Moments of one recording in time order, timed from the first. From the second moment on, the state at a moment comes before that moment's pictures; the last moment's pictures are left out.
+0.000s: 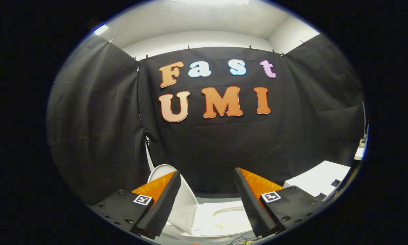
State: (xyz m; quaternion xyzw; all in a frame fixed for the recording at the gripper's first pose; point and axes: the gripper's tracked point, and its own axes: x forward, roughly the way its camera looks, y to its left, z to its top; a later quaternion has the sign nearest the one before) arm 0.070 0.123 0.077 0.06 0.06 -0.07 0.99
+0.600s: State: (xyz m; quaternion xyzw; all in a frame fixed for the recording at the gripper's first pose) arm 0.078 0.112 0.067 0.08 0.07 -0.05 0.99
